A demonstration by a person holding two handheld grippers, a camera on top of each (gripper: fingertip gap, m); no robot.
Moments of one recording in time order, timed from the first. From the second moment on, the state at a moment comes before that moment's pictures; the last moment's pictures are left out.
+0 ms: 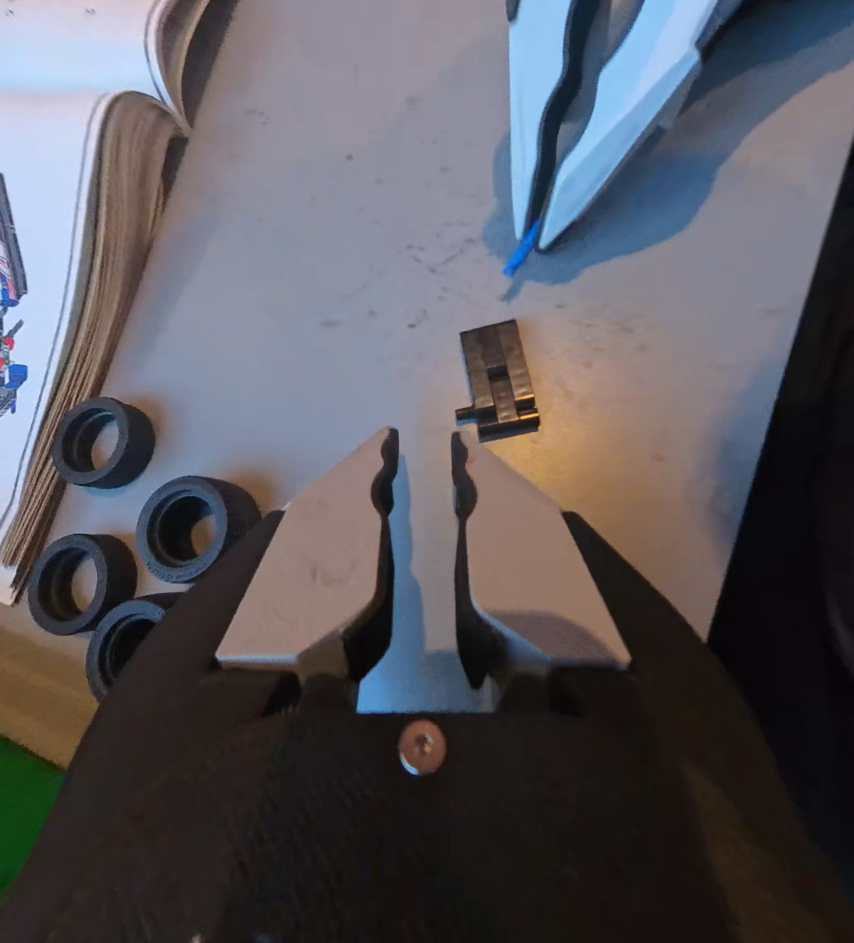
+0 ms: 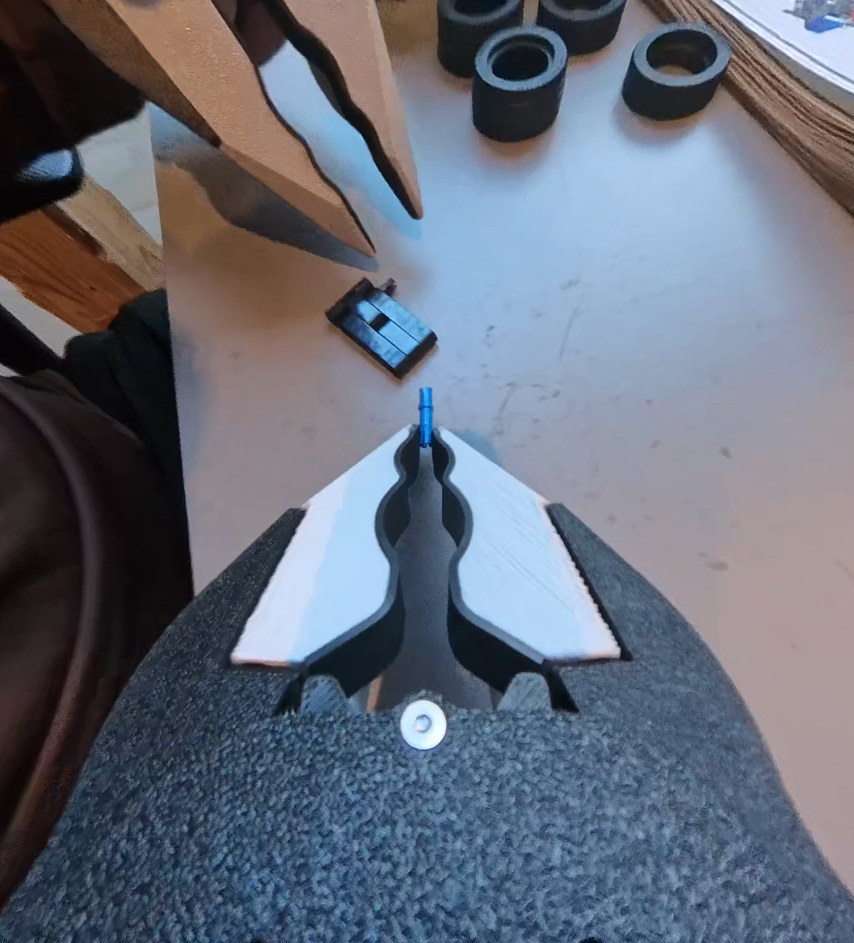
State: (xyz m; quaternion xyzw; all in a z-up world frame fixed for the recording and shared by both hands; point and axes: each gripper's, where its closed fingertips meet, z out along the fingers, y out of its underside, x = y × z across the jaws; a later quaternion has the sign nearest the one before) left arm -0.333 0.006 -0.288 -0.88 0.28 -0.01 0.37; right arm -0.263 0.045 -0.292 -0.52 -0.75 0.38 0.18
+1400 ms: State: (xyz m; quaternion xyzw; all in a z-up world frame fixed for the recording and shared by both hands) left arm -0.334 0.074 -0.238 -0.79 0.21 -0.06 0.57; right arm -0.256 0.070 -0.296 -0.49 -0.76 0.37 0.18
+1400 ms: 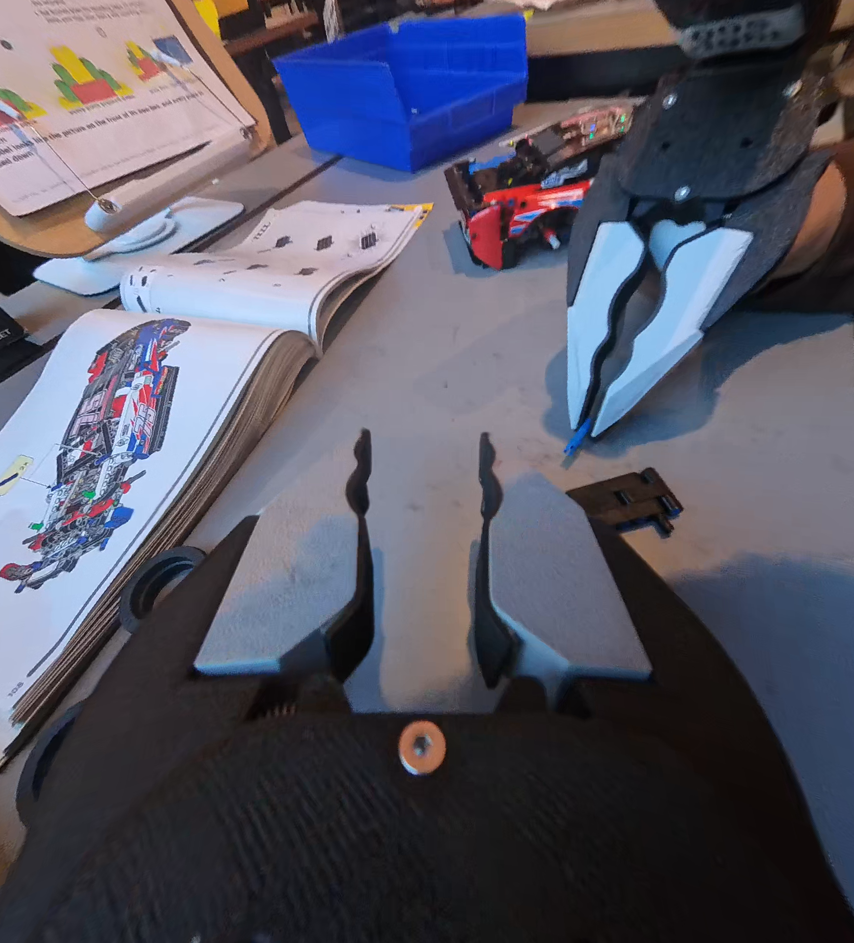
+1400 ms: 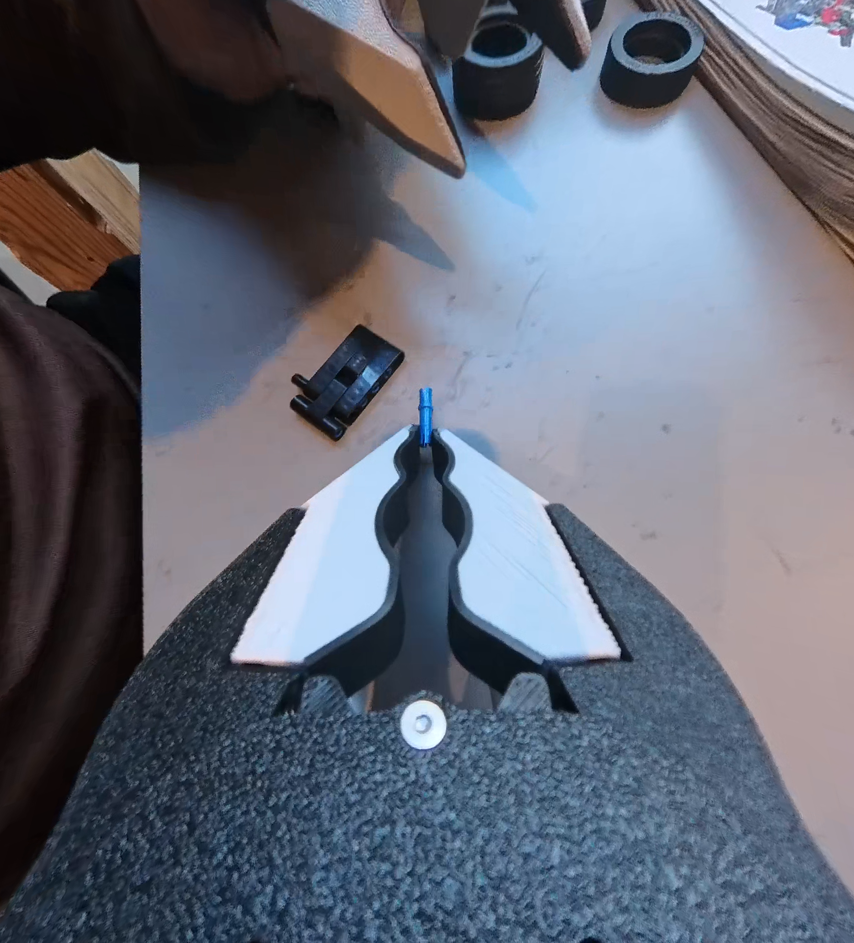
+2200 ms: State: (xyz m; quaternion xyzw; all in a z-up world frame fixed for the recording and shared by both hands) left arm -0.325 0.068 -0.235 -0.78 0.23 -0.10 0.57; right arm -0.281 0.073 -0.278 -0.45 -0.76 0.42 0.21
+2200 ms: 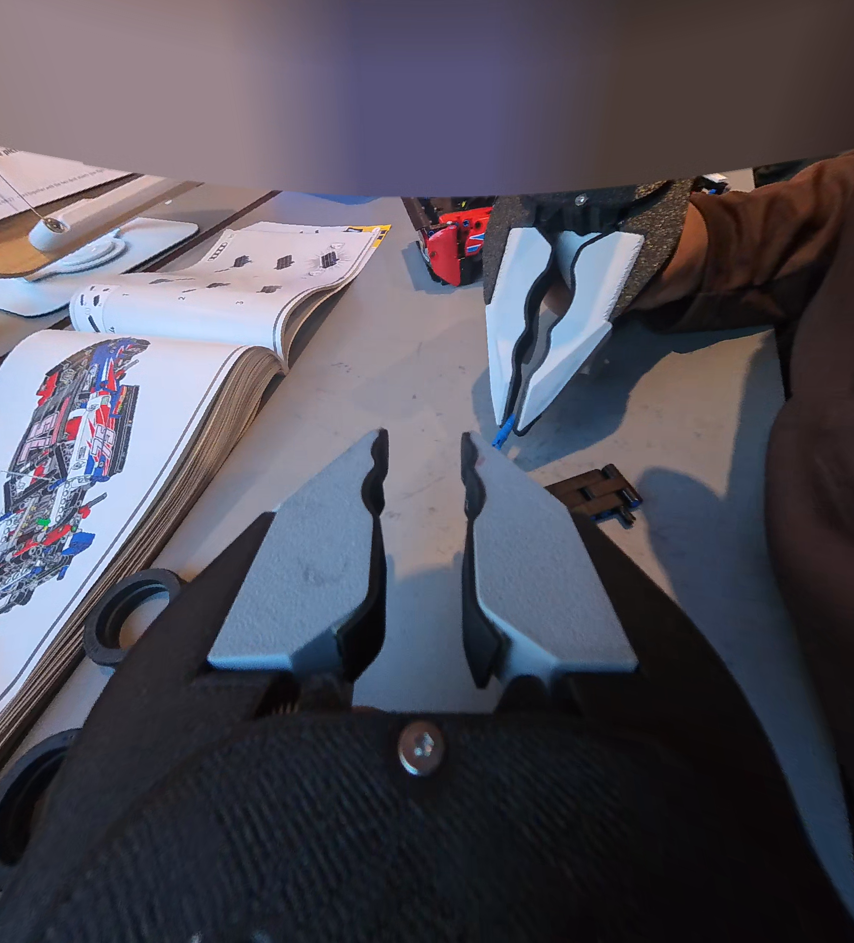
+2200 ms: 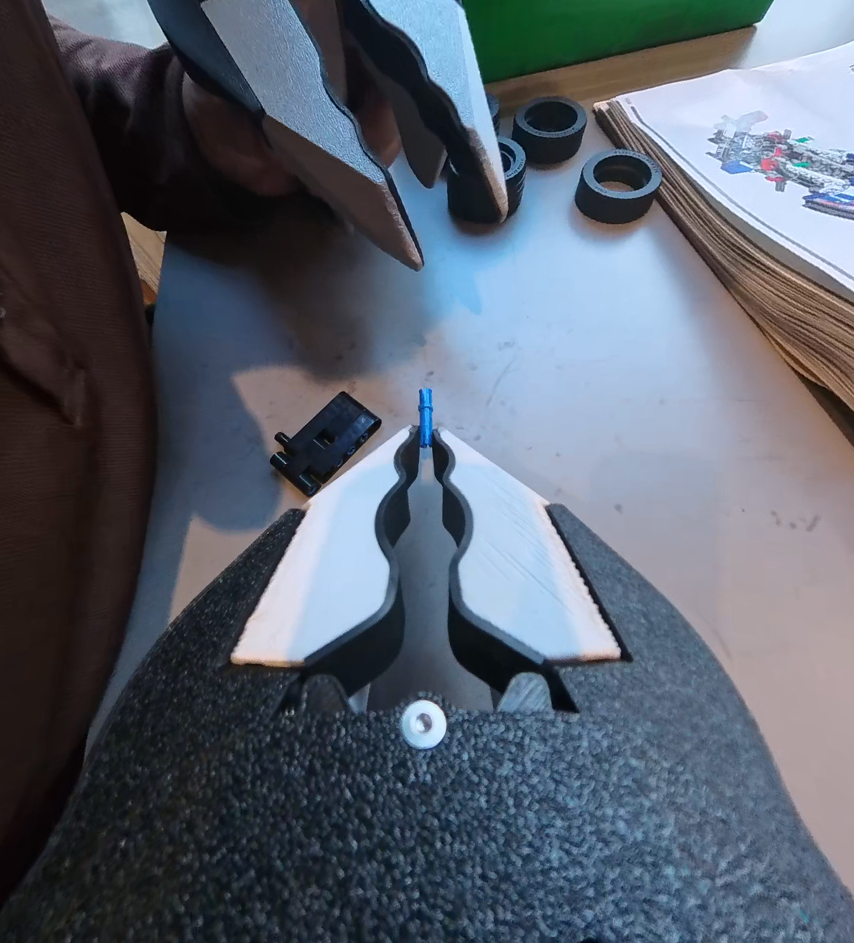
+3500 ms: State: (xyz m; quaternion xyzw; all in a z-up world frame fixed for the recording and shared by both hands) left arm -0.331 0.065 -0.231 -0.78 0.21 -0.10 0.58; right arm -0.274 0.079 -0.263 -0.46 -0.73 0.47 0.21
